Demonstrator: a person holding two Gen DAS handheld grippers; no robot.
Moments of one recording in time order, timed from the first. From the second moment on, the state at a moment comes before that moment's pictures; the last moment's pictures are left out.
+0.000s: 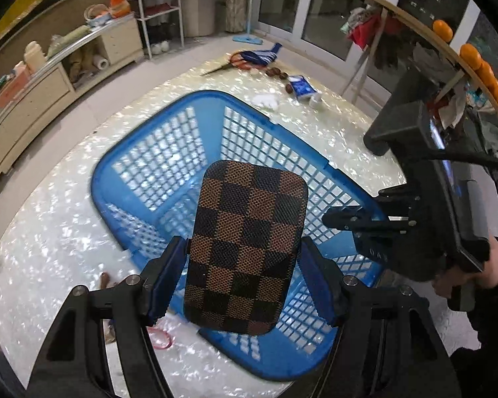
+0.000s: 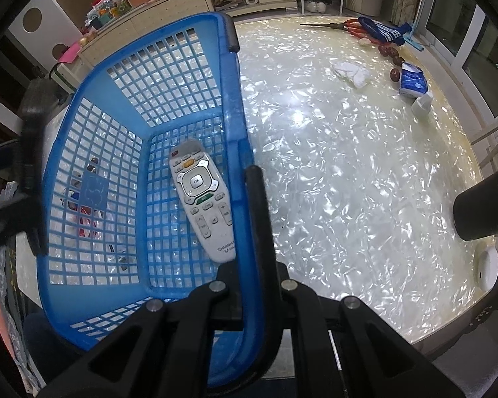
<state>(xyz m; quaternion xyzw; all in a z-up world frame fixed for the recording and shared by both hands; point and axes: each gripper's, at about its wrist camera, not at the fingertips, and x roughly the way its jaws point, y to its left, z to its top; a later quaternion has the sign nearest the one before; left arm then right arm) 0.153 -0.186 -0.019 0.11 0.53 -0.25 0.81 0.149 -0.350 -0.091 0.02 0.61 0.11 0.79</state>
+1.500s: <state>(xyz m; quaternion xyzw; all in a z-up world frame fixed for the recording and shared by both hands) 0.178 -0.247 -0.113 0.29 0.60 -0.25 0.70 0.152 -0.355 -0.100 0.04 0.61 0.13 0.78</state>
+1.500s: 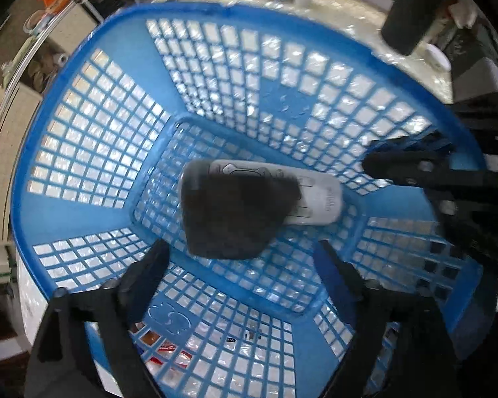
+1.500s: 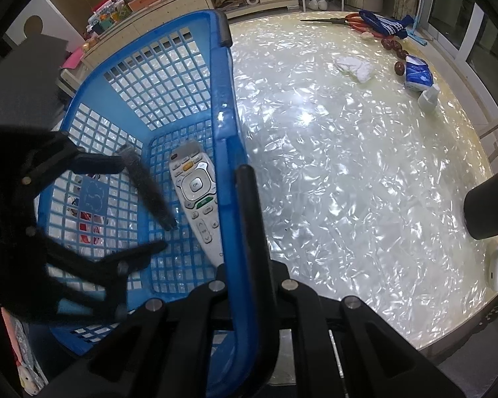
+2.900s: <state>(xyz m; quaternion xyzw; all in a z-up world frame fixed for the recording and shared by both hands) 0.111 0.018 -0.076 0.02 0.63 -0.07 0.77 0.147 -0.345 -0.091 0.01 0.60 0.11 0.79</state>
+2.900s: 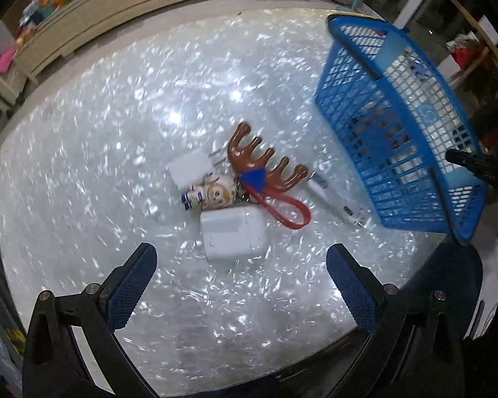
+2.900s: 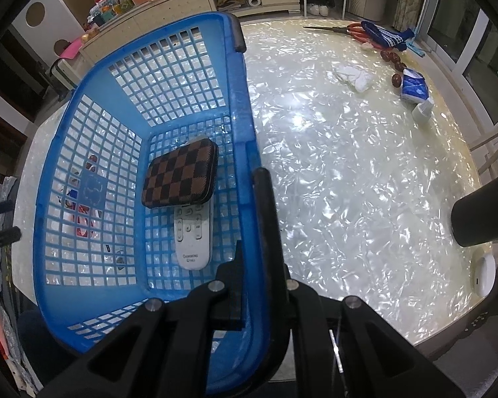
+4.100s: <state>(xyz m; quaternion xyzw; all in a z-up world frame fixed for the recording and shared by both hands) 0.154 0.045 -0.174 -0.01 0.67 -0.01 0.75 0.151 -0.343 -0.091 0.01 0.61 0.11 0.78</state>
